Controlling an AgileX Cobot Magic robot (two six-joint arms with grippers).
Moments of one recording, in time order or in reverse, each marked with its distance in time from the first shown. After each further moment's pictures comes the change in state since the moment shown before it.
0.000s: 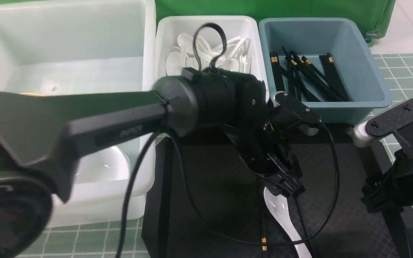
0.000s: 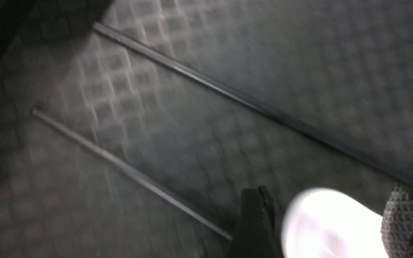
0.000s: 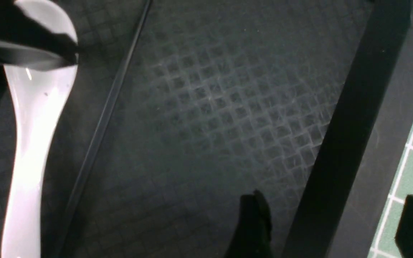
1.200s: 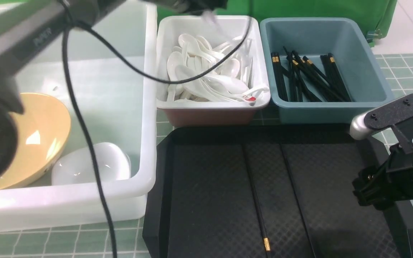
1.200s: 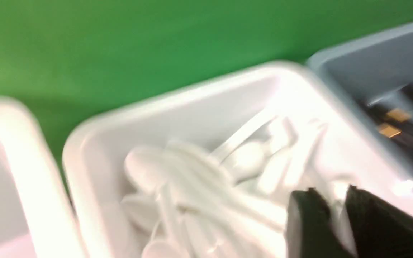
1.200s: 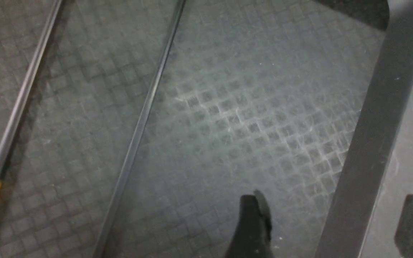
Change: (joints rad) right arm 0.000 0.000 0.001 0.044 -0.064 0.013; left arm 0.409 0.062 -0.448 0.195 -0.238 -0.329
